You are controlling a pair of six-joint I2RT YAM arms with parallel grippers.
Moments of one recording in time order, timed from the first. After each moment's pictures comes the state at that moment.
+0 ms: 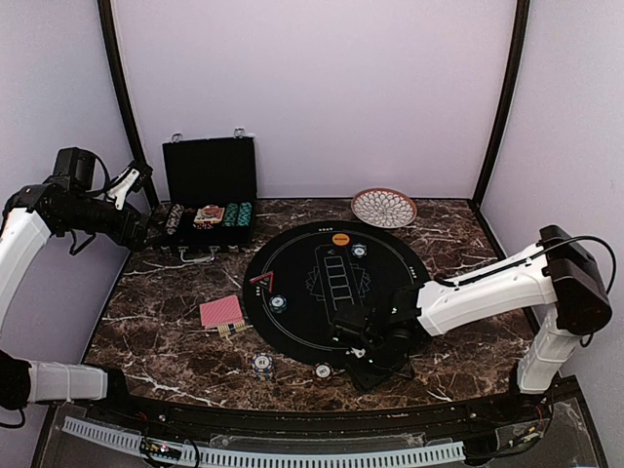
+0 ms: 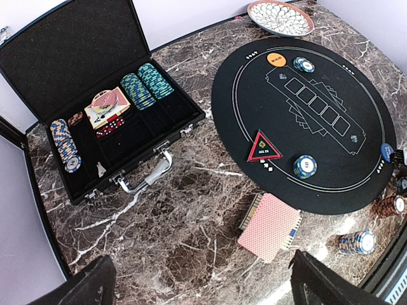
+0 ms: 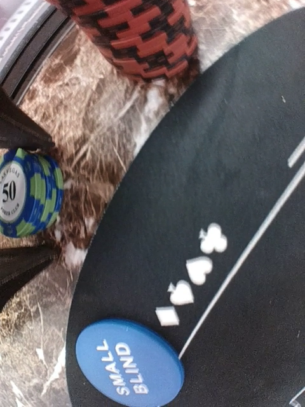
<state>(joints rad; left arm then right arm) -0.01 1.08 1.24 -0.96 0.40 0.41 1.26 1.73 1.03 -0.73 0.01 0.64</state>
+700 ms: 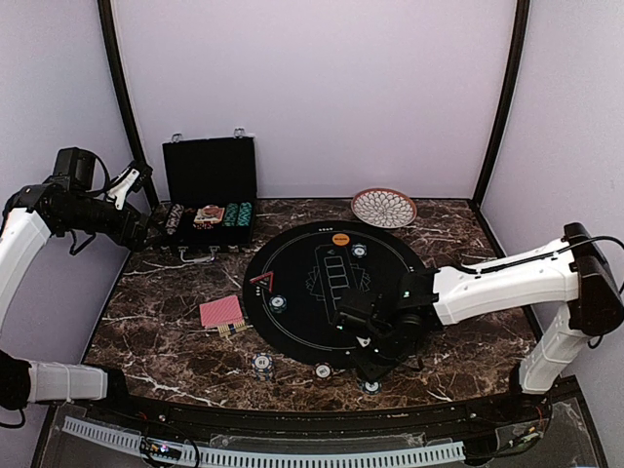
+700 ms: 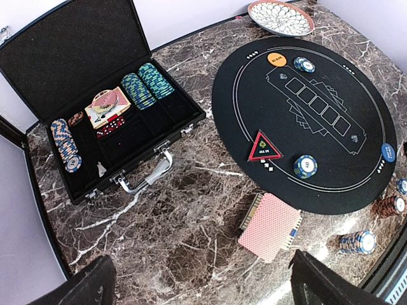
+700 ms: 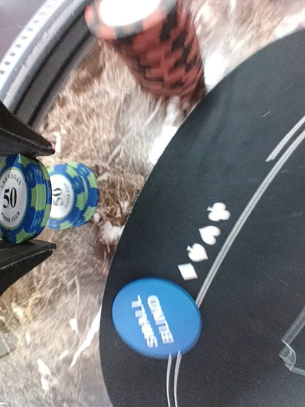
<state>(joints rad) -0.01 1.08 1.24 -0.96 0.40 0.41 1.26 1.66 1.09 -0.86 0.07 0.65</state>
